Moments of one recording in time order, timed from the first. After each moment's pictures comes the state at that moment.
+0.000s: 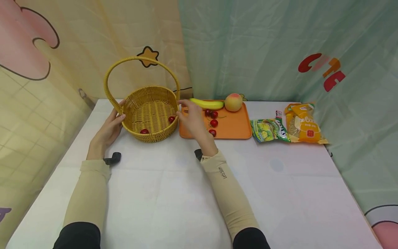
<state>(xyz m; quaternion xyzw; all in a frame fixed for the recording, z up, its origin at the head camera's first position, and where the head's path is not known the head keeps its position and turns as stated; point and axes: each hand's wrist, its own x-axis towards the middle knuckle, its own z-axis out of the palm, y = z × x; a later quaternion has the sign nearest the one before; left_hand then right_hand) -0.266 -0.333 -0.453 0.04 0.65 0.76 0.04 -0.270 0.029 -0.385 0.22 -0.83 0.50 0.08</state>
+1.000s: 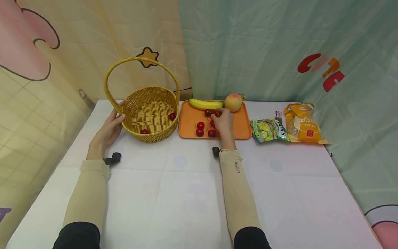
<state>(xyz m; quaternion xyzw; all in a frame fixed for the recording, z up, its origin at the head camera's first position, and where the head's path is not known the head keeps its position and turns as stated) -0.265 -0.335 -0.453 0.03 0.65 0.76 0.04 -0.315 0.121 -0.436 -0.01 -0.88 0.46 0.06</state>
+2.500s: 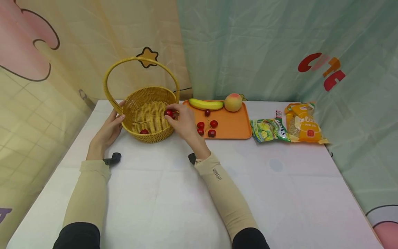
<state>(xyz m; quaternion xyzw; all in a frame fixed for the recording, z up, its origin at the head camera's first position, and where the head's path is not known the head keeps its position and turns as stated) -0.266 -0.334 -0.452 0.03 0.65 0.76 0.04 -0.260 0.005 -0.393 0.26 -0.81 0.52 0.11</state>
